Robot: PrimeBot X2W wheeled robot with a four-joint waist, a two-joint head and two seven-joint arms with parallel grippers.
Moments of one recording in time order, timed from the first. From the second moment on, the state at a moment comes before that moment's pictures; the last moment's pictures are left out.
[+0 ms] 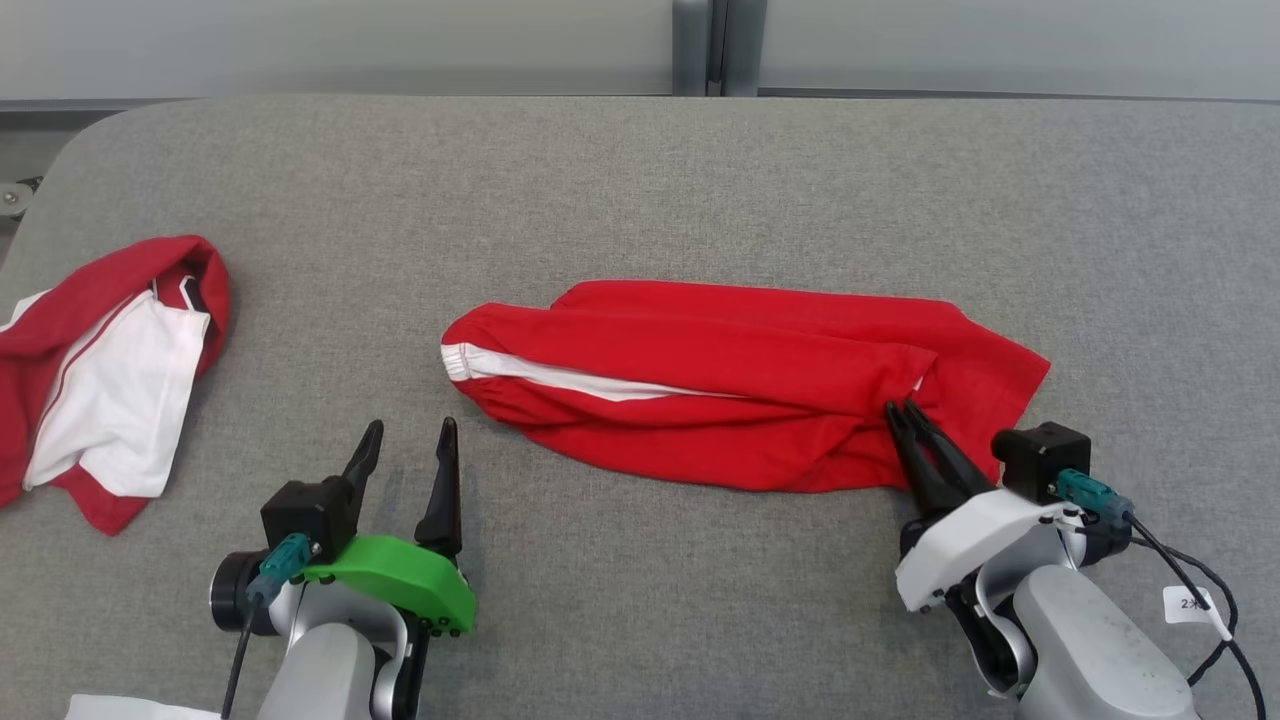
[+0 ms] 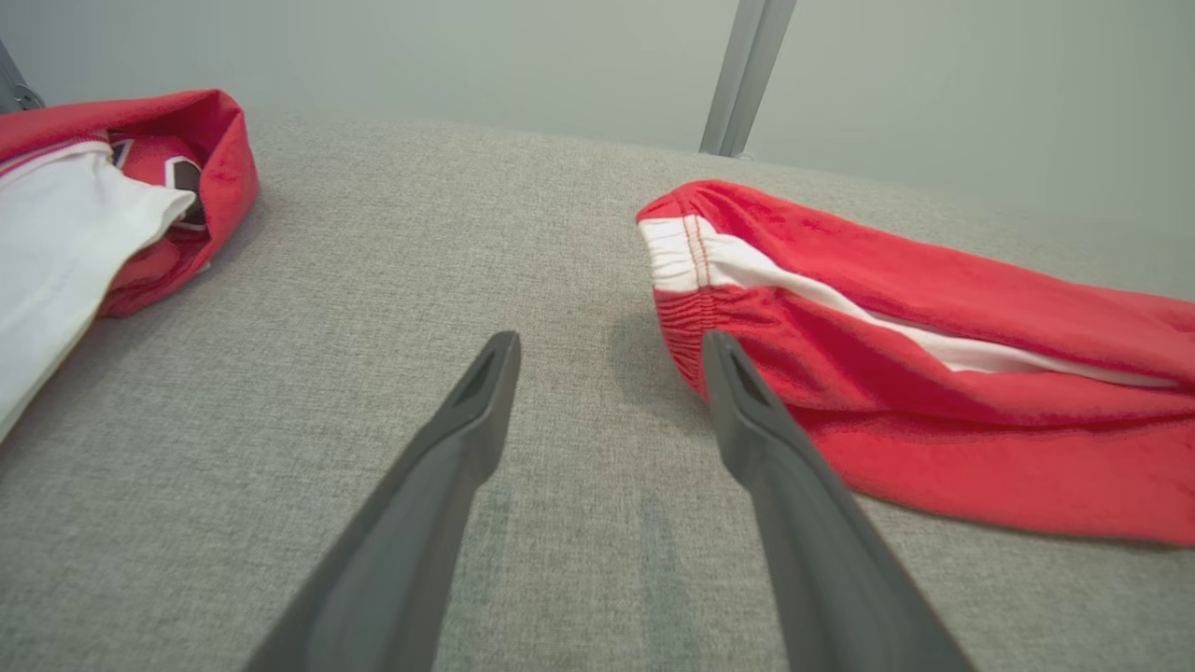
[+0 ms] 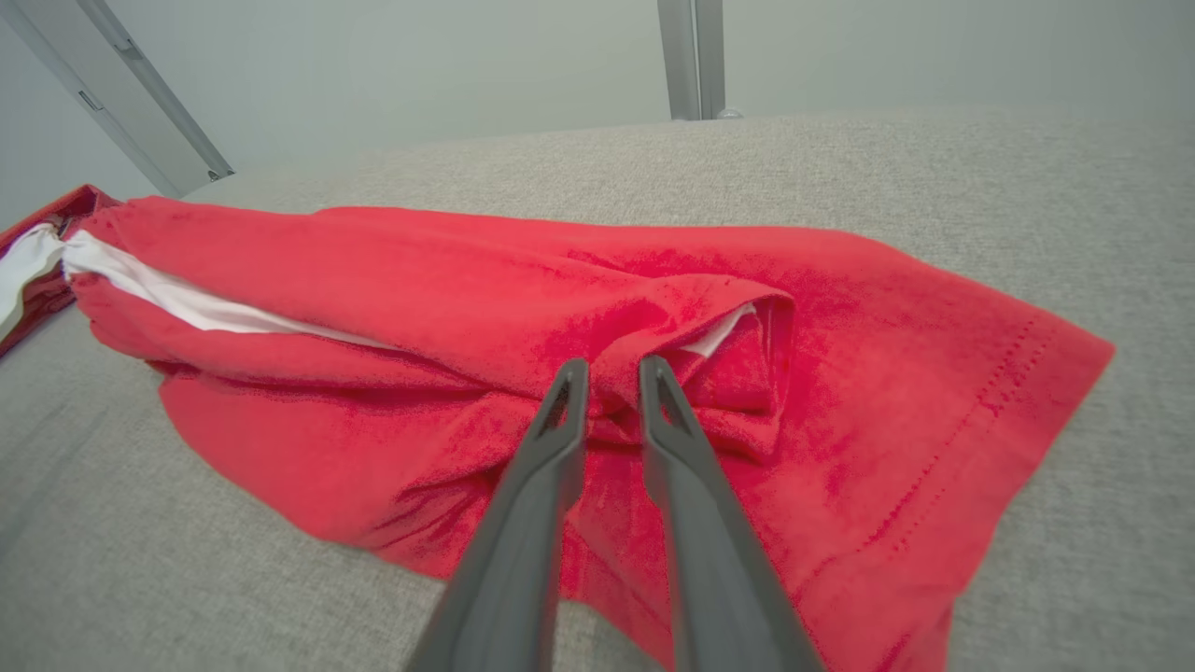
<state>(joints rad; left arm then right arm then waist) -0.28 0.05 -0.18 0.55 -0.29 -0.08 -0.26 -0.34 -0.16 0.31 0.55 0.40 0.13 -0.26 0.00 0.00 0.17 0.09</state>
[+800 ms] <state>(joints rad) -0.16 0.05 -0.14 0.55 -0.28 -0.09 -0.26 -0.27 -0.30 0.73 0.18 0.79 0.13 -0.25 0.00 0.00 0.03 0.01</state>
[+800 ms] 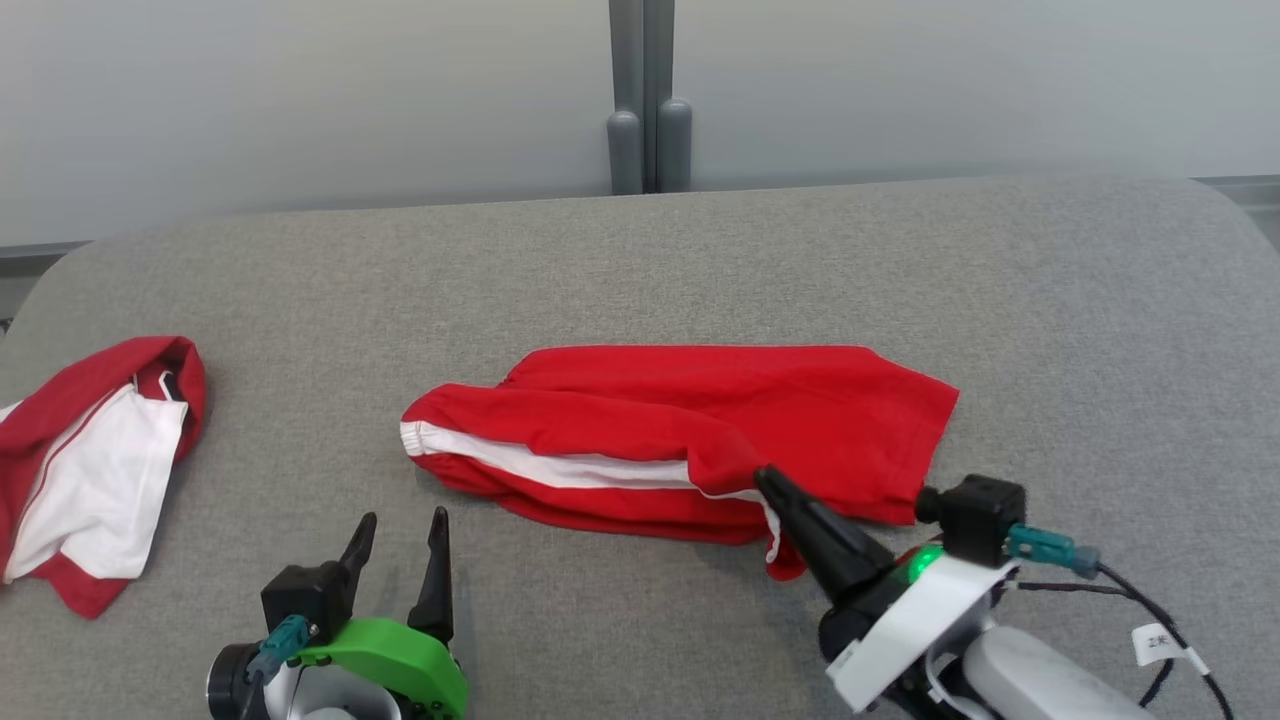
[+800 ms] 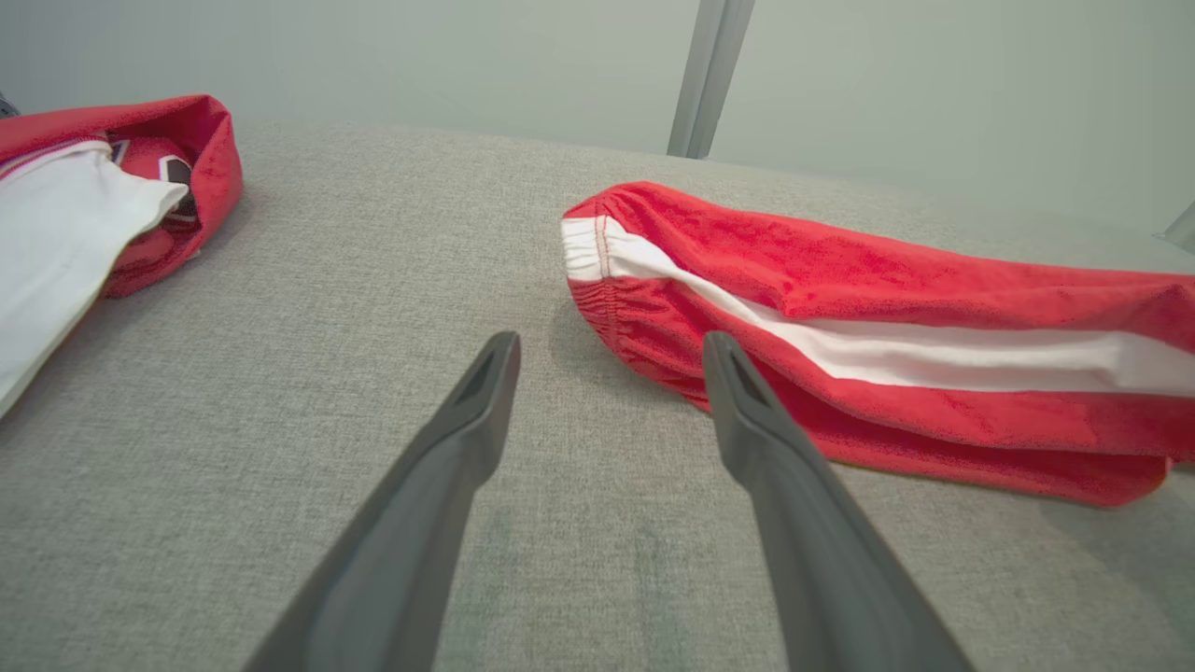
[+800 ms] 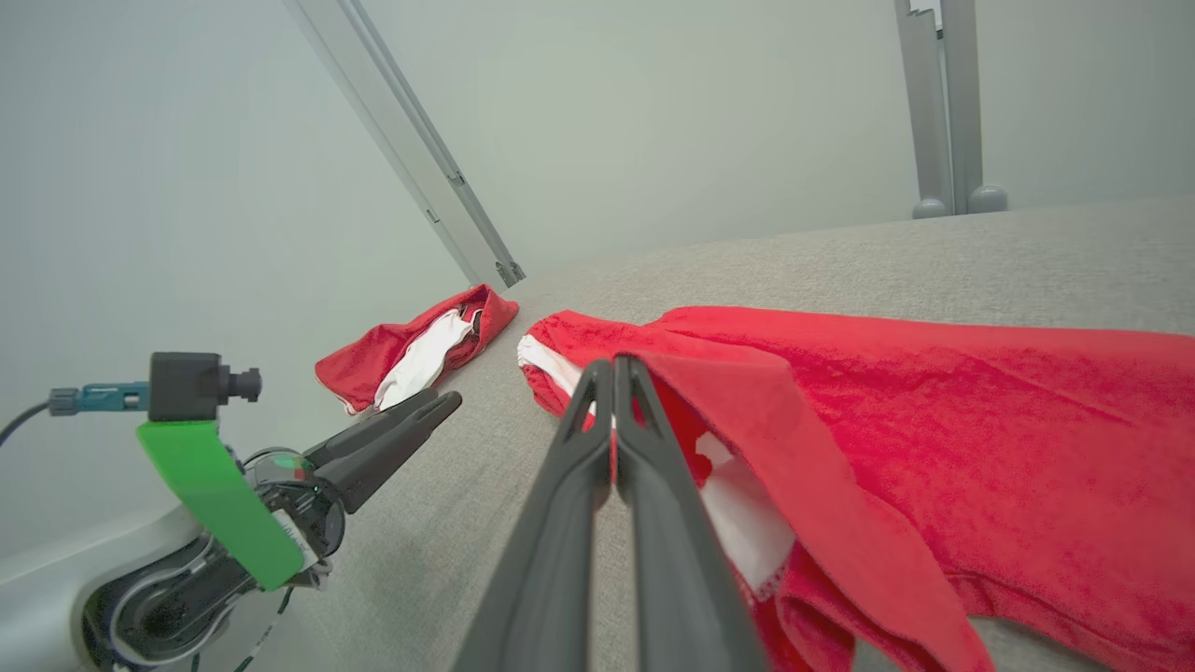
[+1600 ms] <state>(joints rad) -0.23 0.05 -0.22 0.56 -0.29 -0.11 -0.26 -0.53 -0.27 0.33 0.79 0.56 0.13 -0.26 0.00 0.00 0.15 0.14</state>
